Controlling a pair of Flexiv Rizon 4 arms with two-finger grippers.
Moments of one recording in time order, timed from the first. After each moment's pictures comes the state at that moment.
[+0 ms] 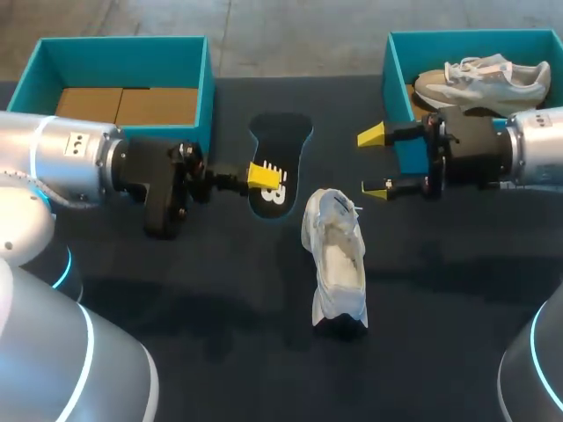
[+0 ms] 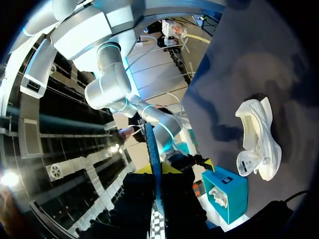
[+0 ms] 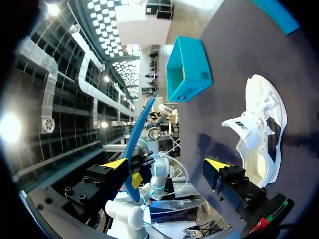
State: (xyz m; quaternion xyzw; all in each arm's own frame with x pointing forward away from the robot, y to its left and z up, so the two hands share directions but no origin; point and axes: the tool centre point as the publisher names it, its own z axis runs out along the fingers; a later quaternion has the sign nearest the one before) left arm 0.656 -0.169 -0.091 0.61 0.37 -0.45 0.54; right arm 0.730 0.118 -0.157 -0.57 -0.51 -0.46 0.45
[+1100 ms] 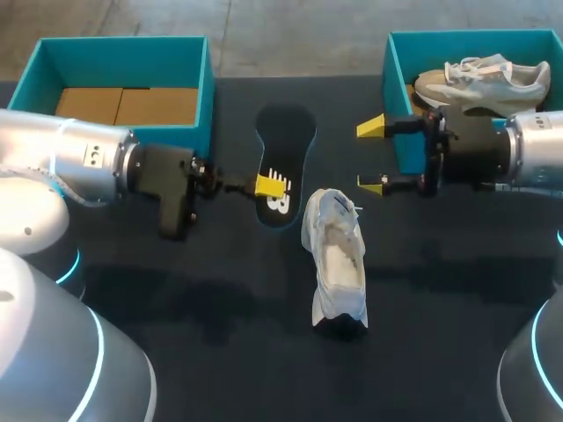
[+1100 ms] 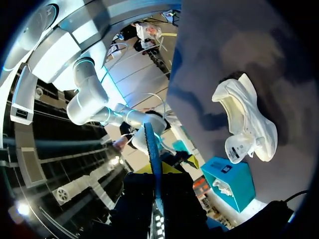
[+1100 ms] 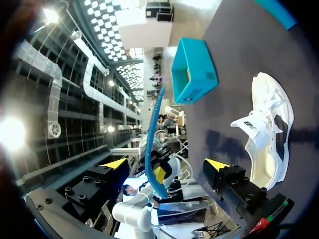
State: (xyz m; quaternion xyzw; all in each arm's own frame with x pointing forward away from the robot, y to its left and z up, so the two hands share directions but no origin) left arm 0.680 -0.177 -0.129 0.67 0.31 -0.38 0.56; right arm 0.734 0.123 -0.145 -0.57 -0.48 -0.48 0.47
